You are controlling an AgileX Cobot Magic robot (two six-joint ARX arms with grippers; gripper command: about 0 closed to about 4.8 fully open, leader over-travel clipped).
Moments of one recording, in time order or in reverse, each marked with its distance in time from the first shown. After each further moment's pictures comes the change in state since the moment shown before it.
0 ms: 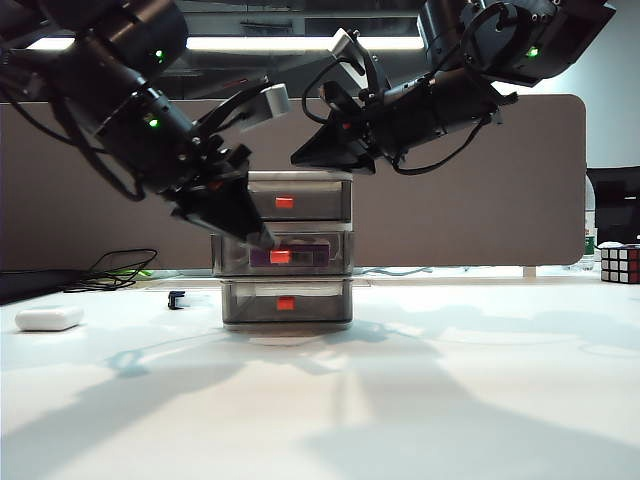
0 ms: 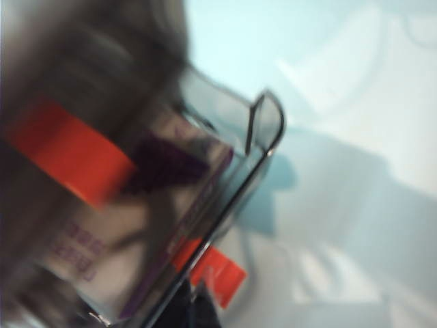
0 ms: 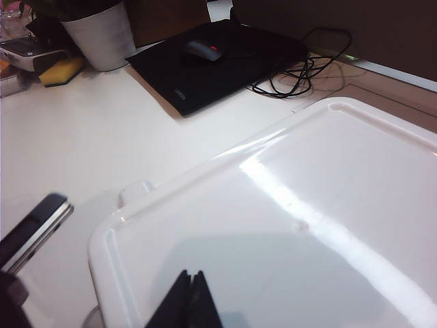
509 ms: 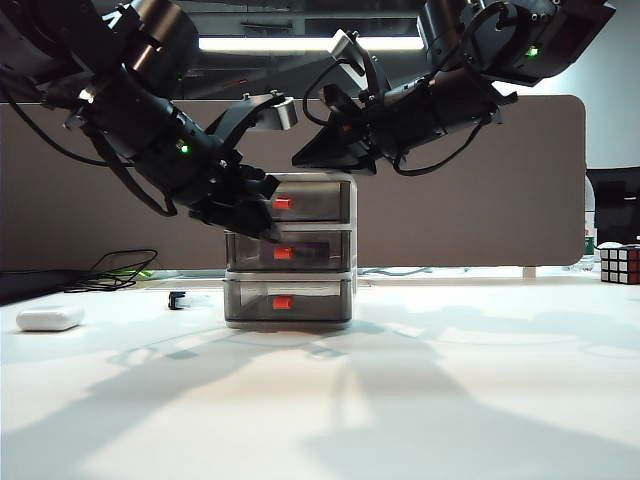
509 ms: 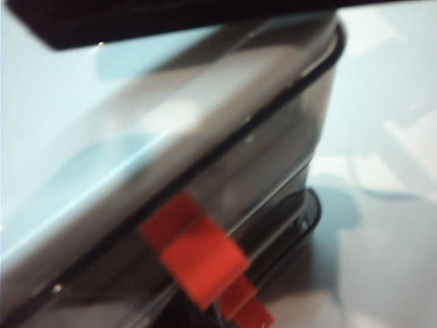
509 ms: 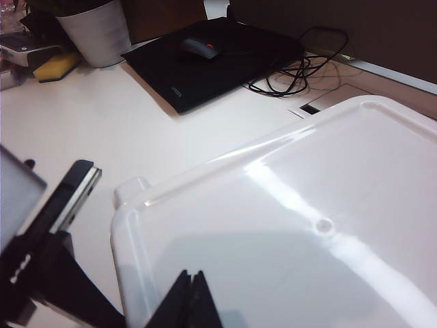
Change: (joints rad) left arm -0.002 0.084 0.000 0.242 -0.140 -0.013; right arm 0.000 -0.001 0.002 -0.017 0.004 -0.023
